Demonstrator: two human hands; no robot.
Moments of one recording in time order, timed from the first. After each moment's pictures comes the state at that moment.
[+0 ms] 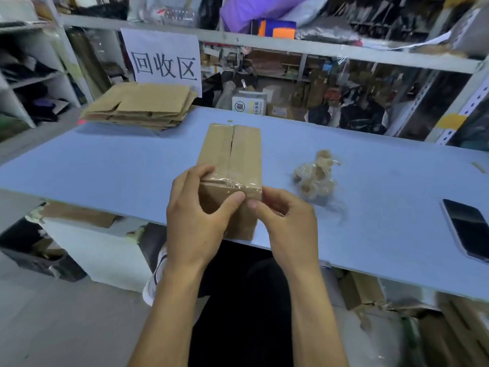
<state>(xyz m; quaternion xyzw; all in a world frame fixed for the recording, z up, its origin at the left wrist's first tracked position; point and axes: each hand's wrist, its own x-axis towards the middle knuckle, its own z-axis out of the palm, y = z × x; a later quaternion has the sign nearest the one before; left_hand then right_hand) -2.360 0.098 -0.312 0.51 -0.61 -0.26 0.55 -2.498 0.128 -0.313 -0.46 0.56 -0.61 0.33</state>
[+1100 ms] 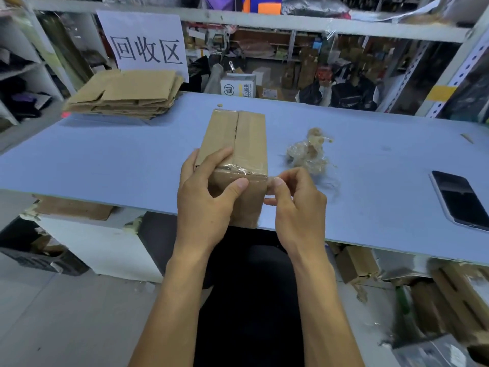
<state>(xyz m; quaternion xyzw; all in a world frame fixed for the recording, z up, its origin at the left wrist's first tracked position) -2.371 0.104 -0.310 0.48 -0.65 -0.30 0.51 -2.507 0.145 -0.313 -0.46 0.64 -0.59 0.20</state>
